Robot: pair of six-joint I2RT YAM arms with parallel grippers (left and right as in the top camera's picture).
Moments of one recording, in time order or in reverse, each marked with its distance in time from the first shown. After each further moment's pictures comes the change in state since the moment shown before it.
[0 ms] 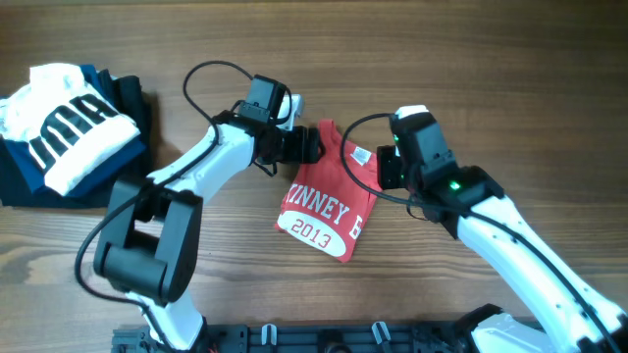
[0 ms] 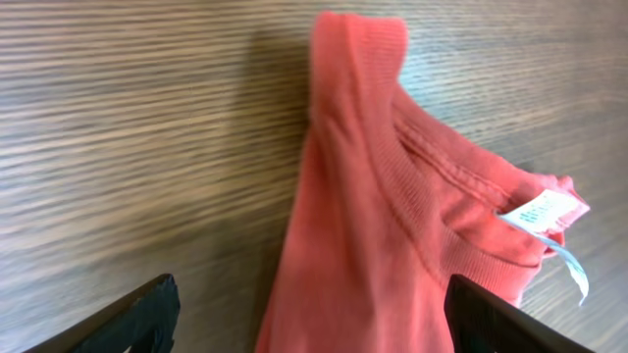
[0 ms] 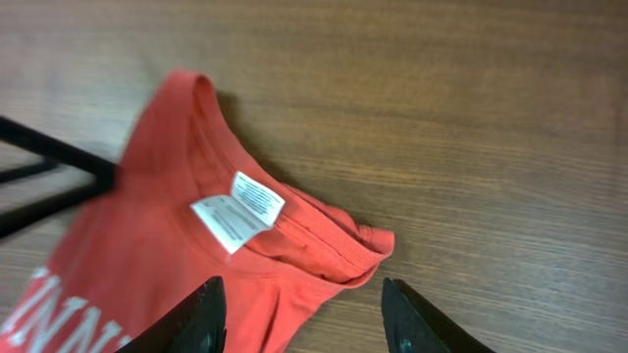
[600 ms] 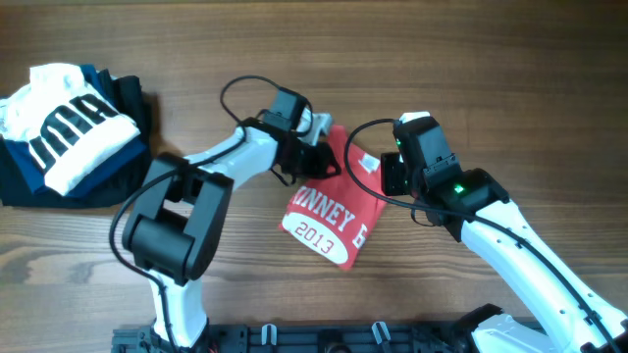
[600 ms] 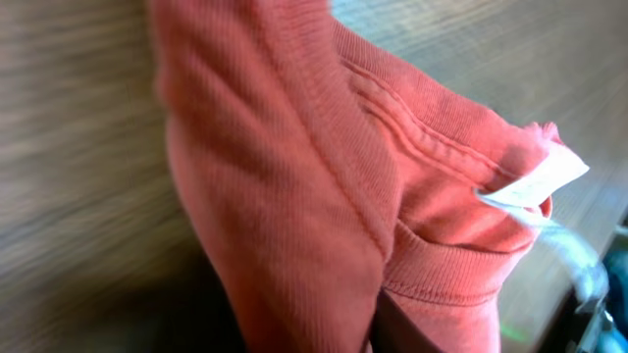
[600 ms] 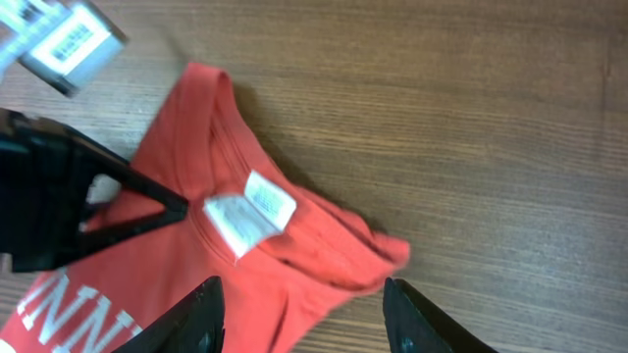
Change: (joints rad) left arm -0.087 0.139 0.013 0.055 0.209 0.065; right arm 0.000 -0.019 0.000 -0.079 0.000 0.011
